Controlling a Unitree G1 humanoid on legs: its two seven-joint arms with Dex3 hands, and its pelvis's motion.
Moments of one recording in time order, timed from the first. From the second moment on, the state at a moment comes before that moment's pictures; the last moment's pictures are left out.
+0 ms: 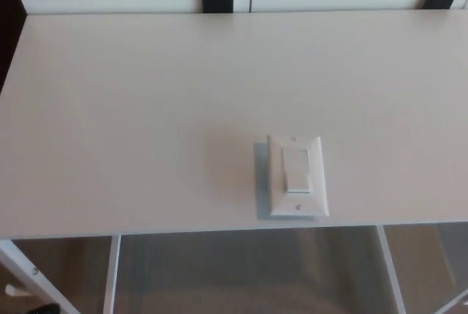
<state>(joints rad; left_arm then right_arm) 0.45 0.33 0.20 0.22 -0.21 0.10 -0.27 0.47 -0.27 -0.20 0.58 0.03 -0.38 0.13</state>
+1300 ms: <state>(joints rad) 0.48 0.40 0.10 0.13 -0.20 0.18 -0.34 0.53 -0.25 -0.11 0.51 -0.04 -0.53 0.08</state>
